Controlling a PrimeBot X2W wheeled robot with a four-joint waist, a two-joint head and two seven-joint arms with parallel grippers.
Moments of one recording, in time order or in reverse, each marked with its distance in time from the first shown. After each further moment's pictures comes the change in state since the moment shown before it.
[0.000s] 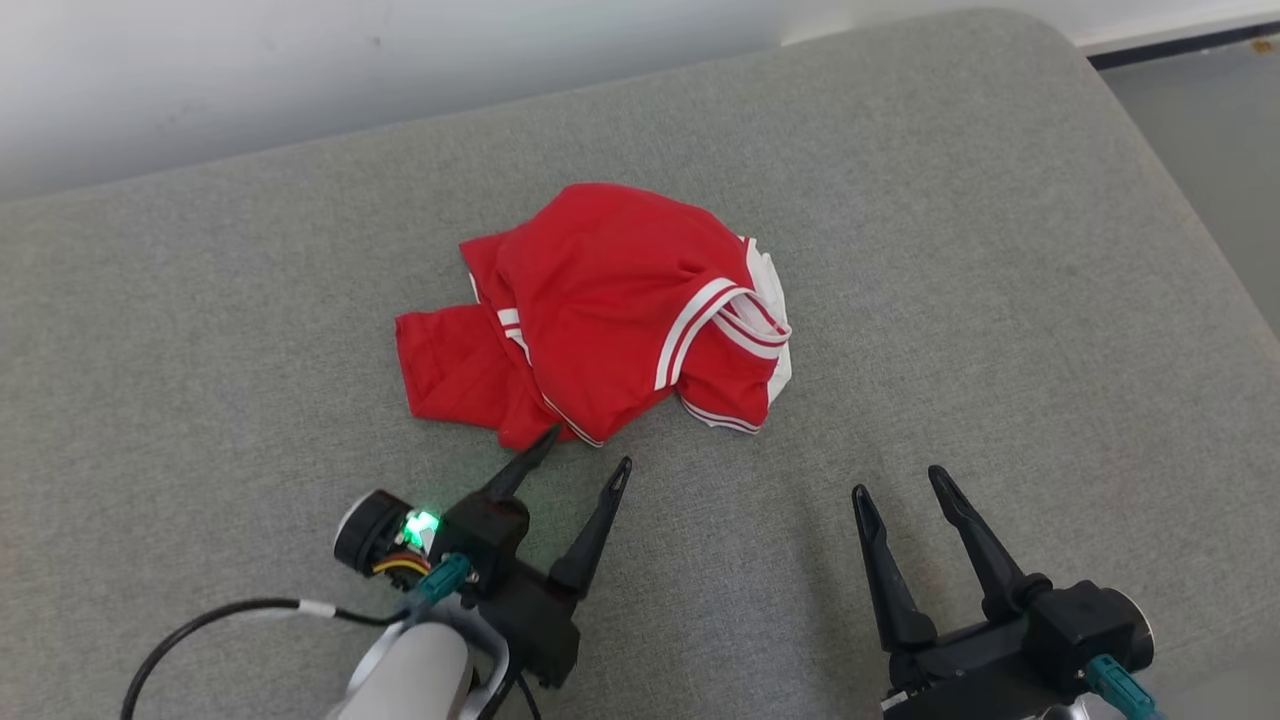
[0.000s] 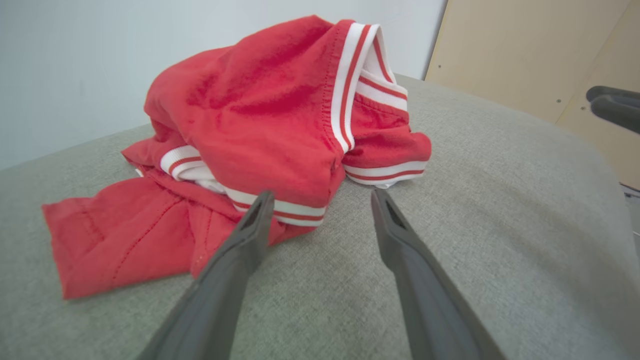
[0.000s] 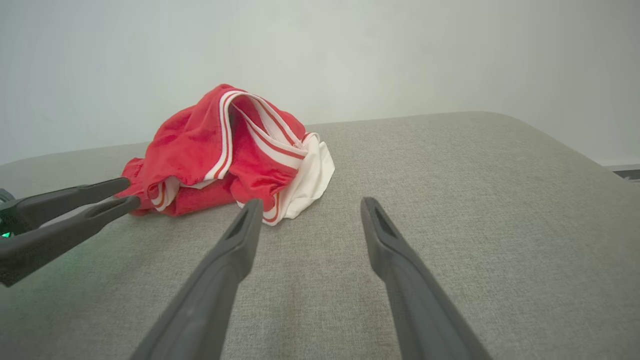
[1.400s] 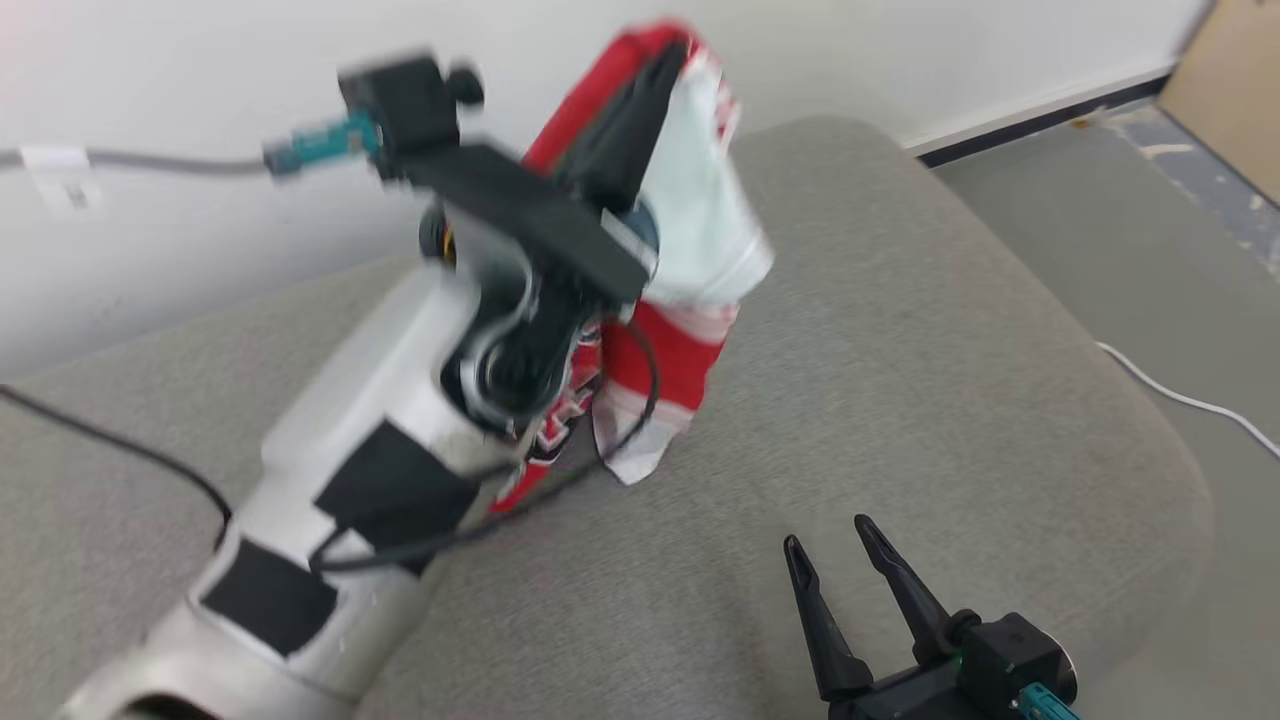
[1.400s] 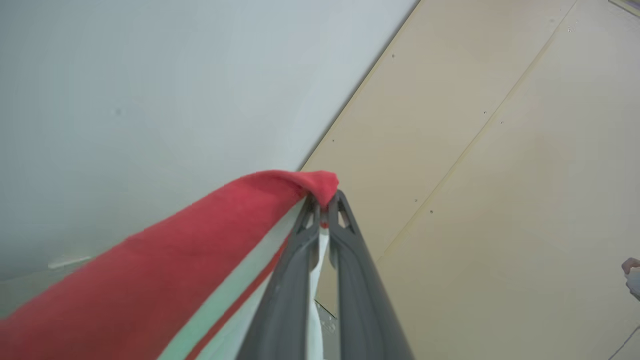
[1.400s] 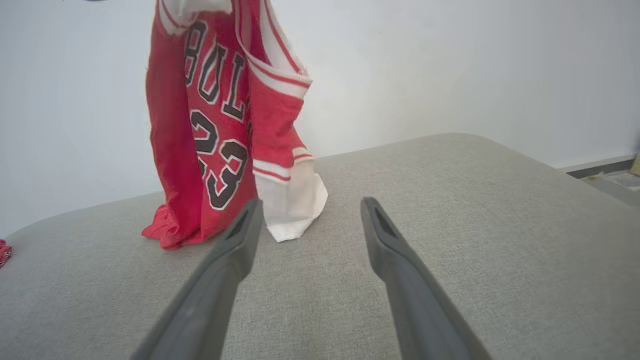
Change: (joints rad) left arm -0.565 0.002 -0.208 -0.055 -1.122 0.082 0.252; right arm 0.014 0.042 0.100 0.059 0.060 0.000 0.000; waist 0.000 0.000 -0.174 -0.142
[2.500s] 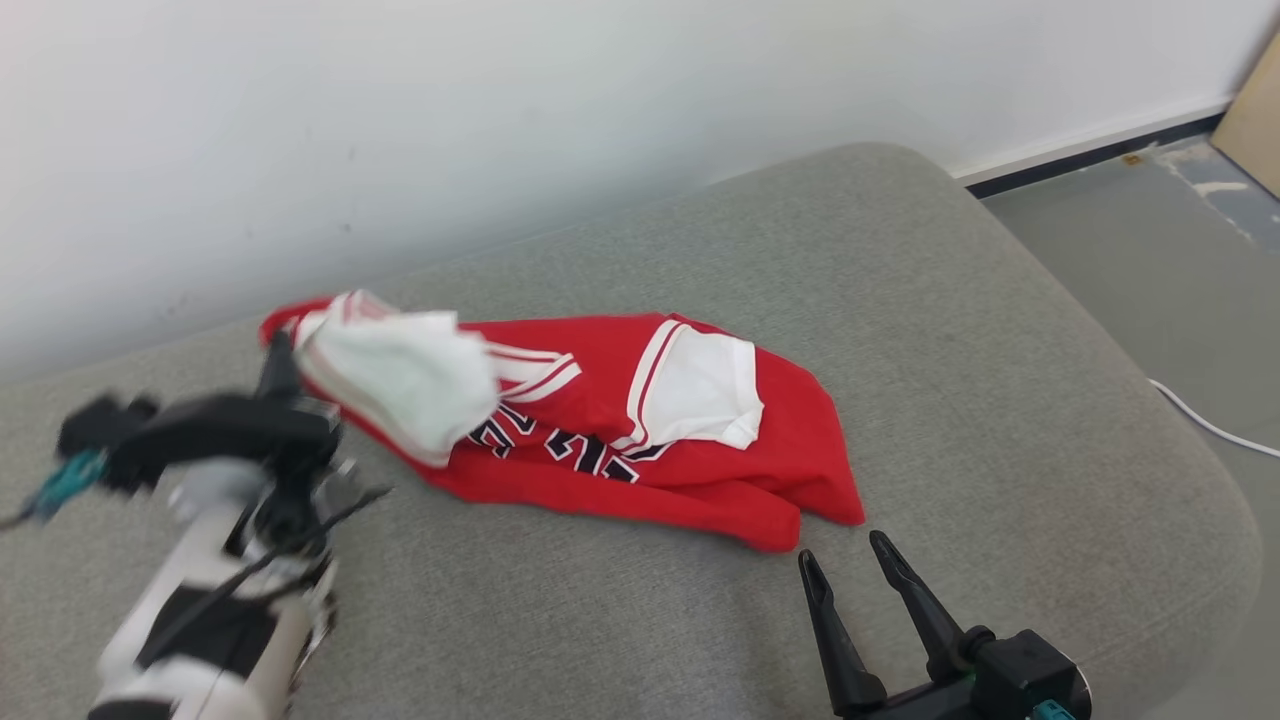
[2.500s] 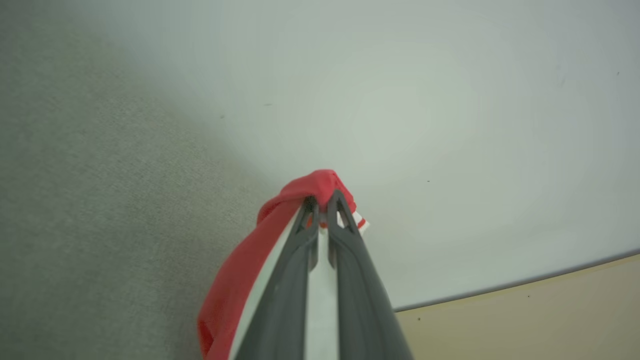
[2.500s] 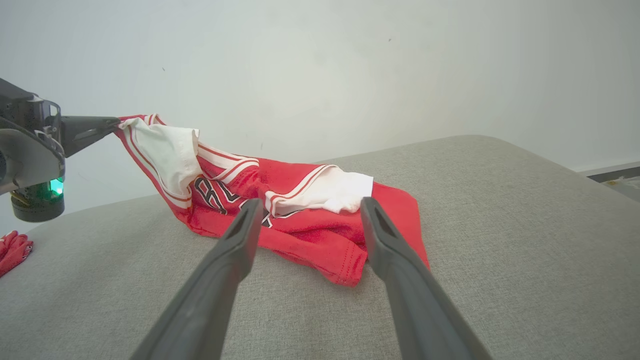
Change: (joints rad) left arm 0.190 0.128 0.139 0.433 -0.356 0.070 -0.247; right arm 0.039 -0.001 -0.016 -0.018 -0.002 0.000 0.000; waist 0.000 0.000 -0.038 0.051
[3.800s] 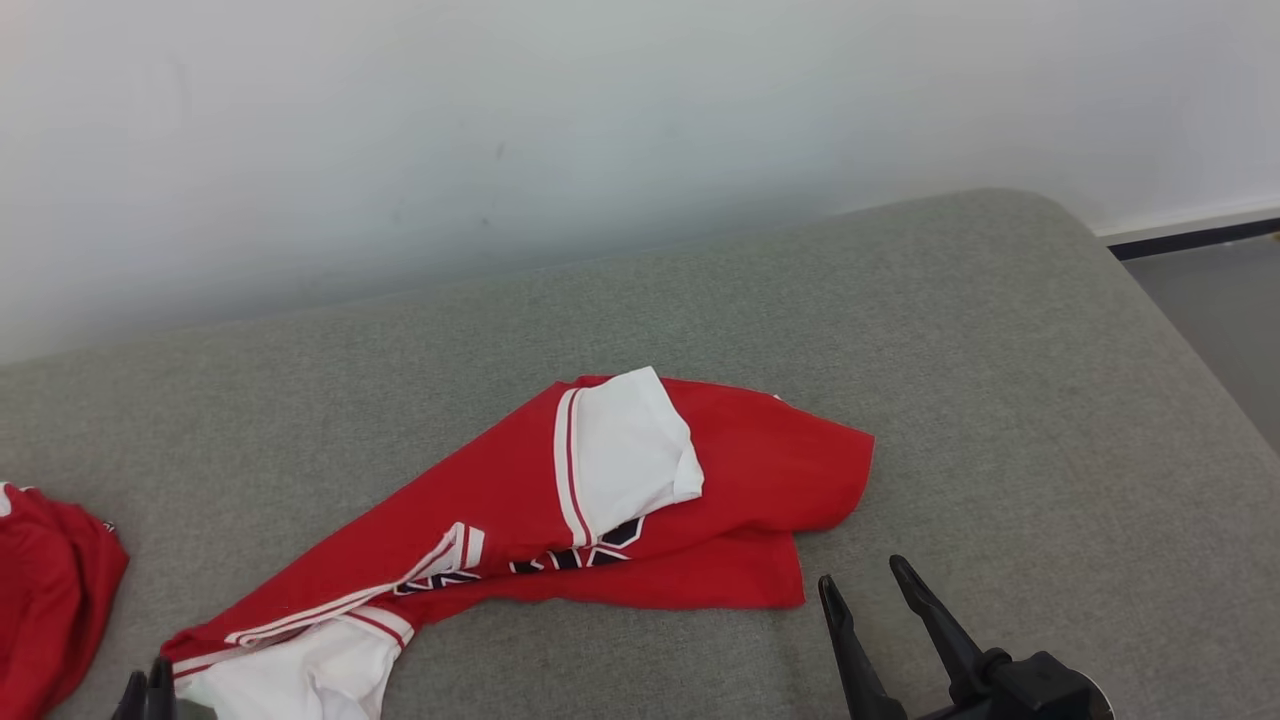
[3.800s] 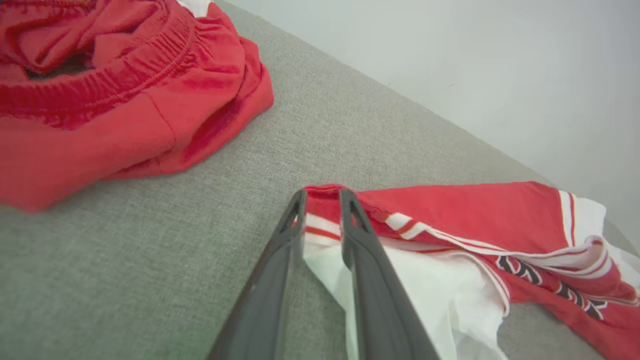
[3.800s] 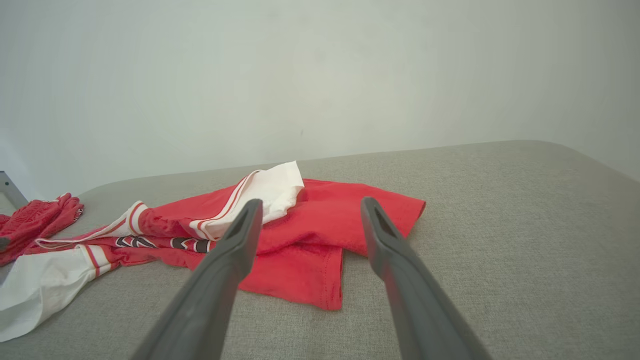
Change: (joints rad) left arm 0.683 0.251 0.207 -0.339 0.473 0.007 -0.004; right arm 0.039 -0.036 -0.011 -0.003 -0.013 0.000 0.000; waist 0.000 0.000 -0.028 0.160
